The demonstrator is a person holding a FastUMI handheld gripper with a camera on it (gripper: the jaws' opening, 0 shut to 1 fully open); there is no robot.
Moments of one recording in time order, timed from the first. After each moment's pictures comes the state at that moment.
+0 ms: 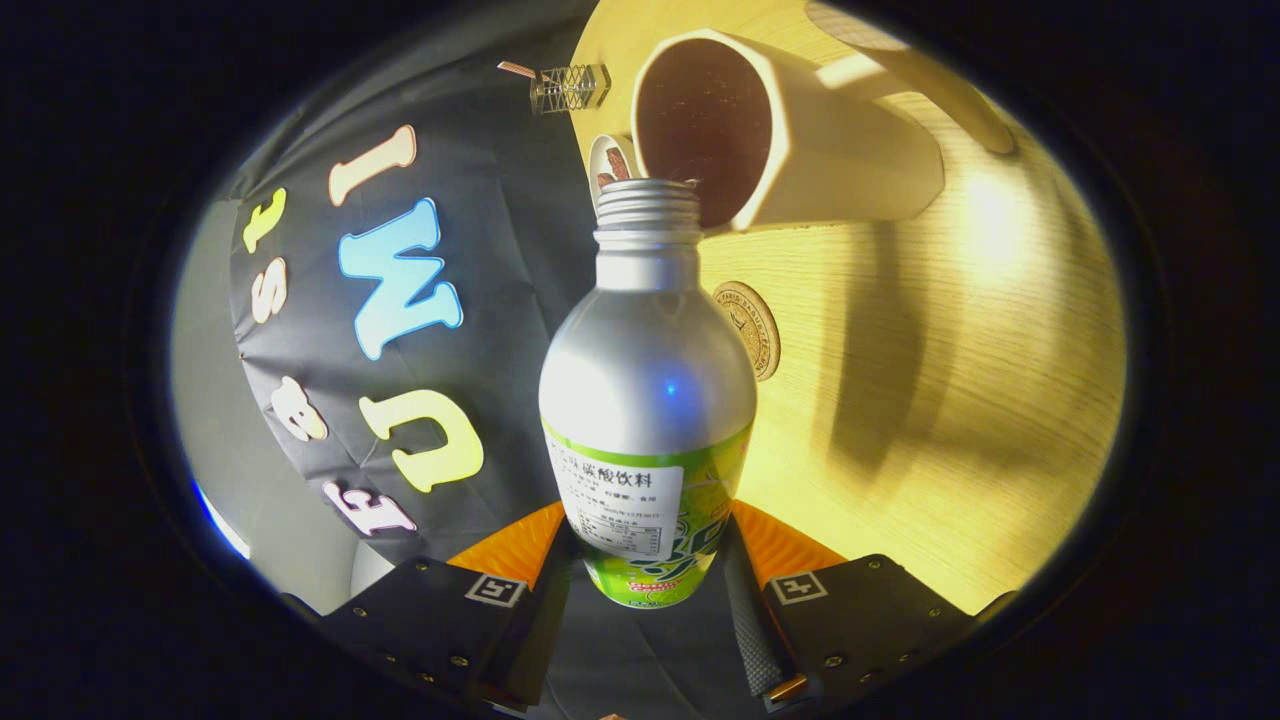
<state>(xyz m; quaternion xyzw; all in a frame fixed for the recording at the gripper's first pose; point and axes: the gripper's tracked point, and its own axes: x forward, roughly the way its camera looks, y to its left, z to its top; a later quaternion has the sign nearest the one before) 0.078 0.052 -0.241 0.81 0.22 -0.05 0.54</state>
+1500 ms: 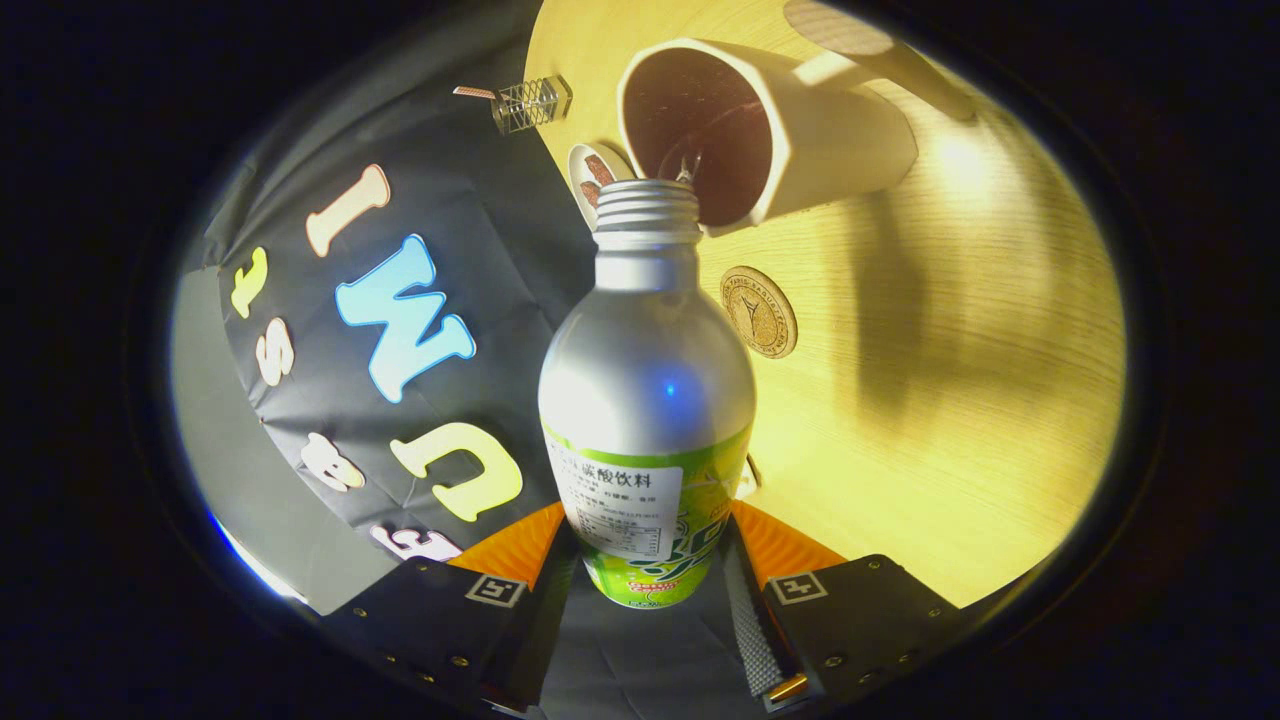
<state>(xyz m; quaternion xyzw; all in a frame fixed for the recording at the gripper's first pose) 0.084 0.037 -0.218 0.86 0.19 -0.06 0.47</state>
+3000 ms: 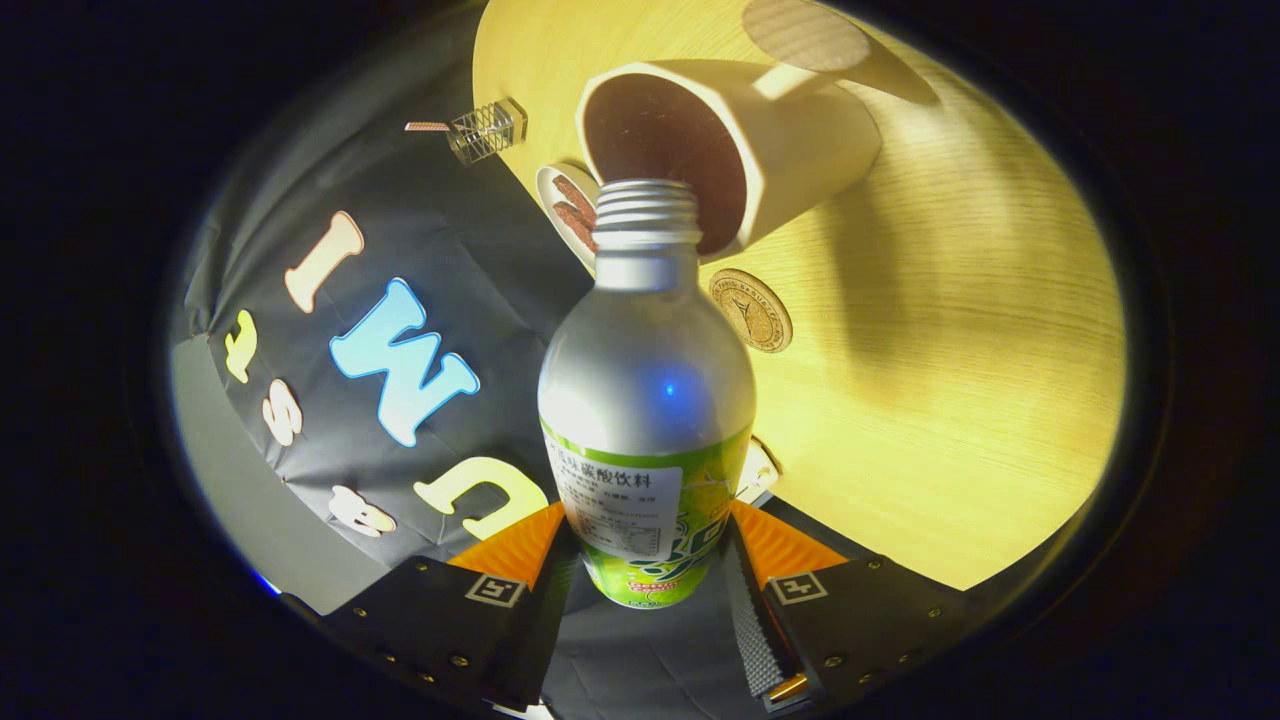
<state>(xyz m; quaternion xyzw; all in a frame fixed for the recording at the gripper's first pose) 0.084 0.023 -0.211 0.90 0.18 -0.08 0.40</state>
